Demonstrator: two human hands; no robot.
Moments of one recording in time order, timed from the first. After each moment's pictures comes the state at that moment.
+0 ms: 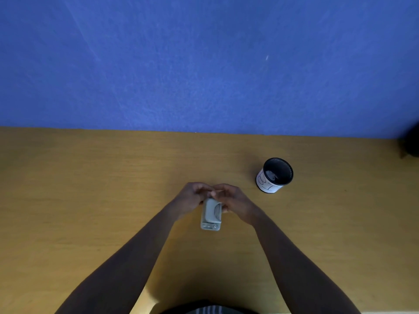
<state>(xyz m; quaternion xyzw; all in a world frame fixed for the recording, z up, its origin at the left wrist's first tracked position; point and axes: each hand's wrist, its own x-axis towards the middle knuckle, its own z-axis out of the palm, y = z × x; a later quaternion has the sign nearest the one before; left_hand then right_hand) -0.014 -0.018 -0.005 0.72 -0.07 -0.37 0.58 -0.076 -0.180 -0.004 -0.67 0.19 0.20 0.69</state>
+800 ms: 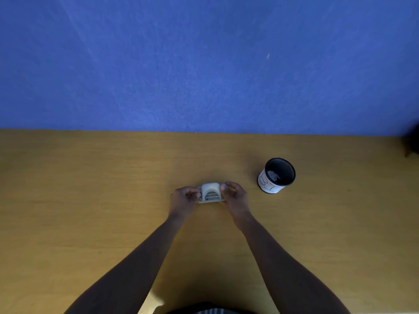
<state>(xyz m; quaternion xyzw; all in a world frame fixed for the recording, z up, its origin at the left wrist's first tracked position) -0.020 -0.007 -0.036 0.84 0.03 -0.17 0.52 -0.071 -0.163 -0.045 -0.64 0.35 -0.01 0.68</state>
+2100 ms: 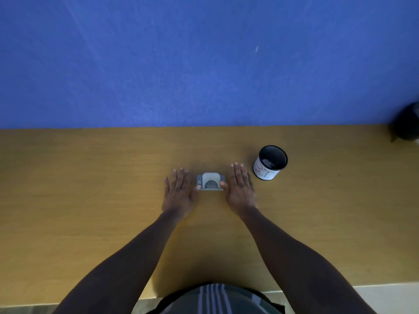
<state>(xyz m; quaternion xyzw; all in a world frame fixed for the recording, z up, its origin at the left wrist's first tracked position) -0.038 0.018 -0.048 0.96 -0.20 -0.12 0.15 -0.103 -0.180 -0.047 -0.98 0.14 0.00 0.15</state>
